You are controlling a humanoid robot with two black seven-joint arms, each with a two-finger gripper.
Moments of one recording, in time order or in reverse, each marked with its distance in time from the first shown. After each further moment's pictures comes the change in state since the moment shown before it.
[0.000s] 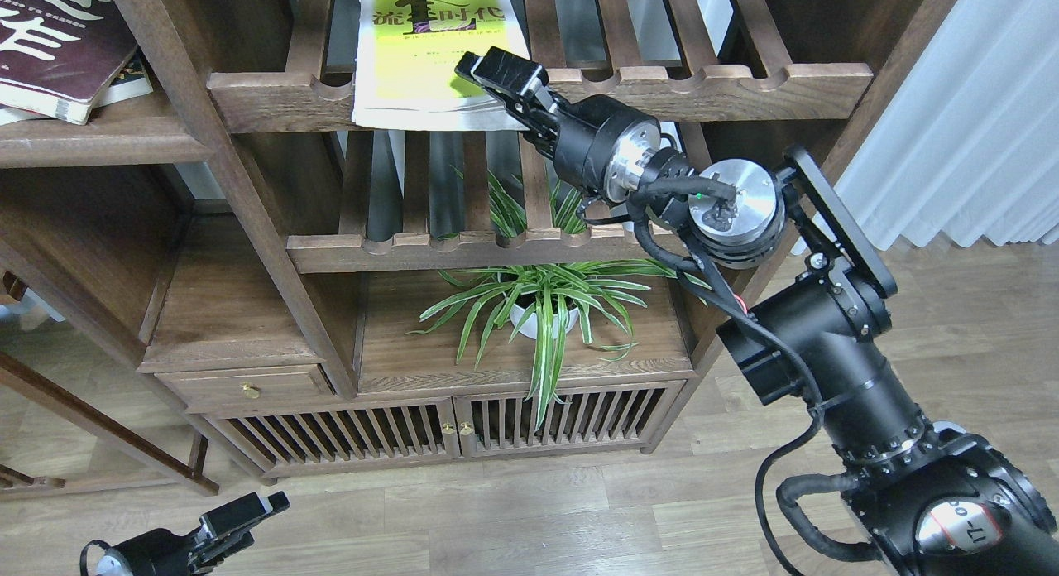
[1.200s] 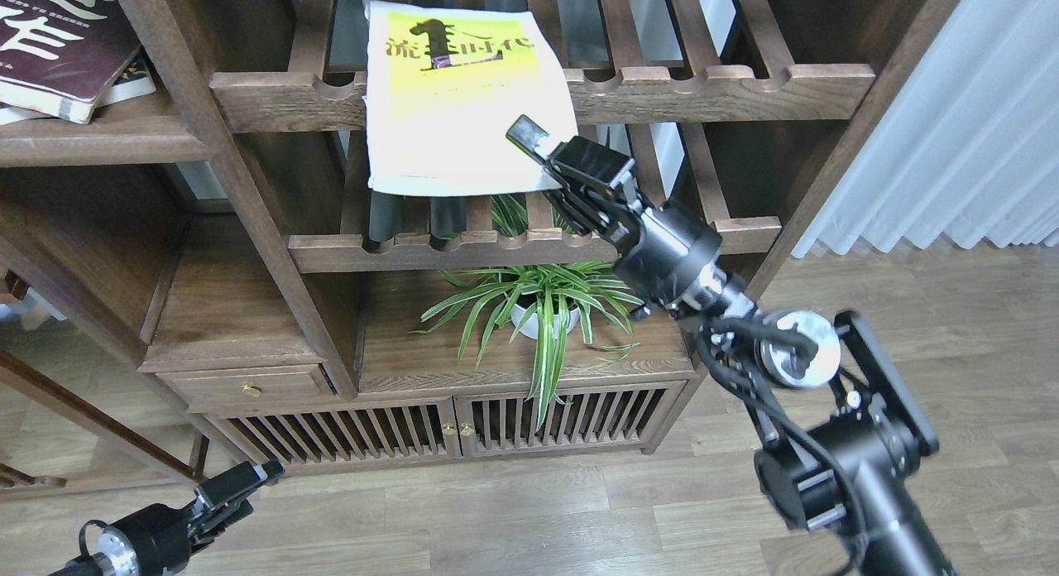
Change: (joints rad) left arm 0.001 -0.055 -0.167 -0.008 -0.019 0.000 -0.015; right arm -0.570 0.000 0.104 0.116 0.293 0.722 -0.064
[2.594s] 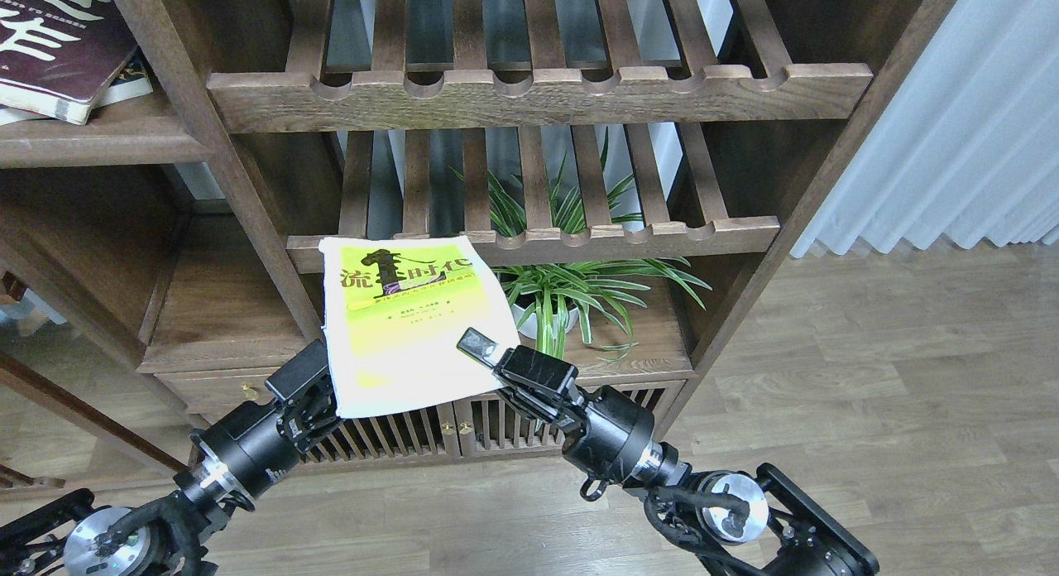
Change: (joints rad) left arm 0.006 -0.032 -0.135 -0.508 -0.002 0.000 -0.143; right arm -0.083 0.000 -0.278 -0.237 0.036 0.207 0.001
